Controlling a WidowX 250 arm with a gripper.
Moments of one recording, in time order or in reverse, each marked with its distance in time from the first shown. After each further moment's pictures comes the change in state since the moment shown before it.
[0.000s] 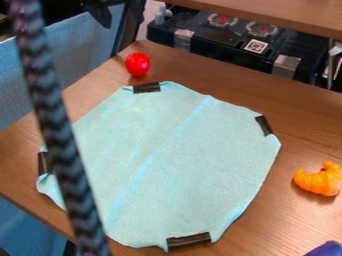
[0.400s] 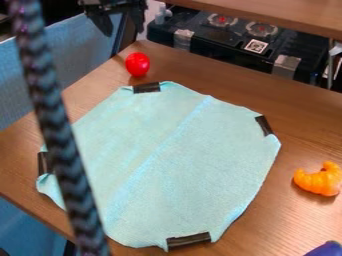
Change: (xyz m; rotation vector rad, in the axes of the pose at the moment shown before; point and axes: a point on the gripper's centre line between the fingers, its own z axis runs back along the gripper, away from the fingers) arm 0.001 0.009 -0.022 0.020 0.110 -0.019
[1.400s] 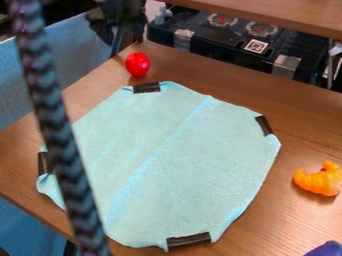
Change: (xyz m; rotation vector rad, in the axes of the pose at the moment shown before) arm 0.009 0.012 -0.041 0.056 -0.062 0.006
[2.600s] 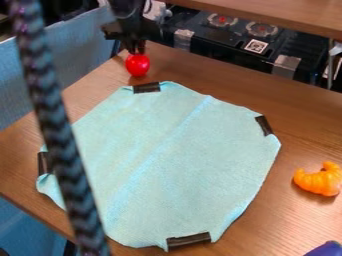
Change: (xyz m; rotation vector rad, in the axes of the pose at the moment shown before) arm 0.001 -0.014 -0.033 0.054 -0.056 0.002
